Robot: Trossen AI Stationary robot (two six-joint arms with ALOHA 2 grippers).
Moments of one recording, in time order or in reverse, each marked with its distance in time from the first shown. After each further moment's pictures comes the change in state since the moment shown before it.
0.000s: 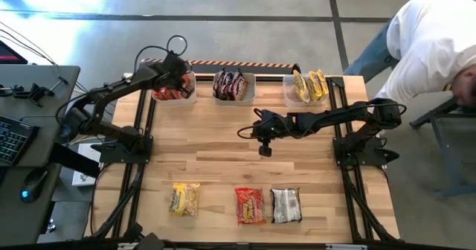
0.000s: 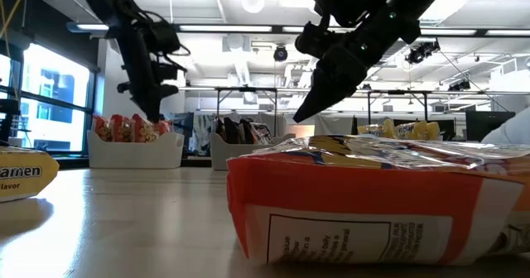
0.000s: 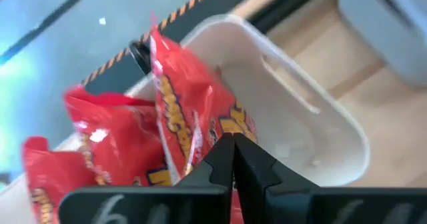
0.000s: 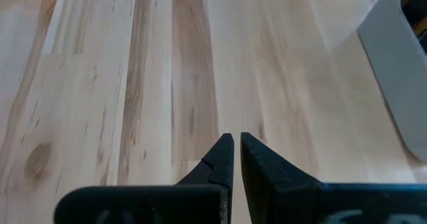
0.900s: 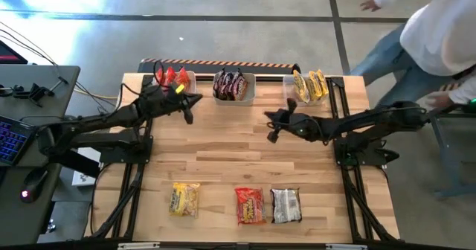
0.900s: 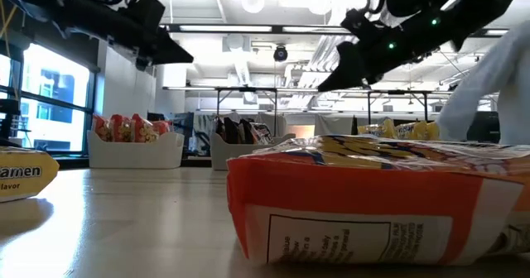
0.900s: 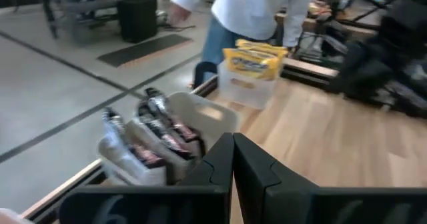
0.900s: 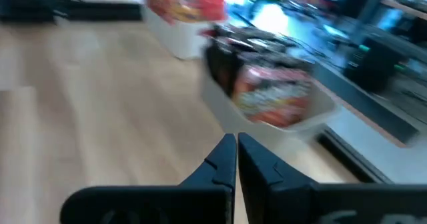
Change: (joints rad) left arm -0.431 -0.533 -0.474 0.763 0.195 -0.136; right arm 0.016 -0.249 -0.352 0.503 0.477 0.033
